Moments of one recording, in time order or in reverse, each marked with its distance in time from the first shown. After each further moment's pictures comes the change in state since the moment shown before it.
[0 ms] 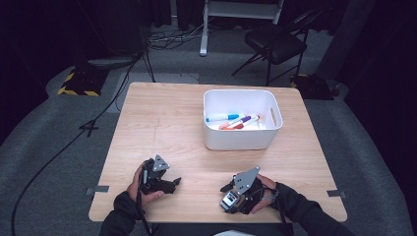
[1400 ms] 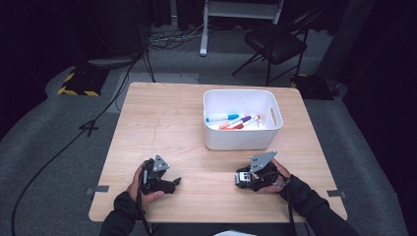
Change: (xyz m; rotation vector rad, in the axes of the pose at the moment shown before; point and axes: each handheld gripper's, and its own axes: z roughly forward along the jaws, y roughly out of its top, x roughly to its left) left arm 0.000 0.000 0.000 0.001 0.000 -0.004; right arm -0.033 -0.035 -0.045 0.024 -0.244 0.198
